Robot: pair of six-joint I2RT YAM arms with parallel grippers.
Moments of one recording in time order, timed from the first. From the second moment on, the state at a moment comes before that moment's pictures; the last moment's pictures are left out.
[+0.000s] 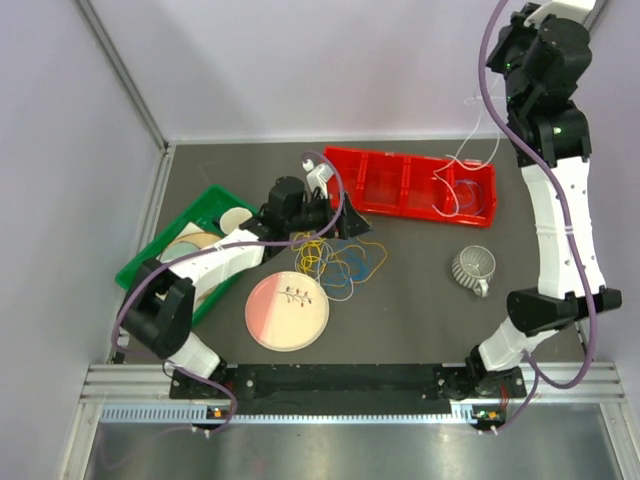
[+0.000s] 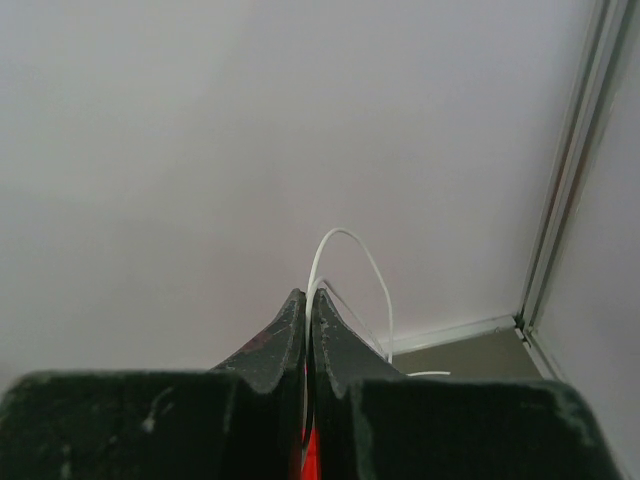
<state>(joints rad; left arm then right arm) -0.60 1.57 1.02 0.22 0.55 -0.66 0.20 1.61 2.24 -0.46 0.34 0.14</state>
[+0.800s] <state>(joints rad) -0.60 1.40 0.98 0.08 0.46 -0.61 0.20 1.71 2.22 -0.46 0.34 0.18</state>
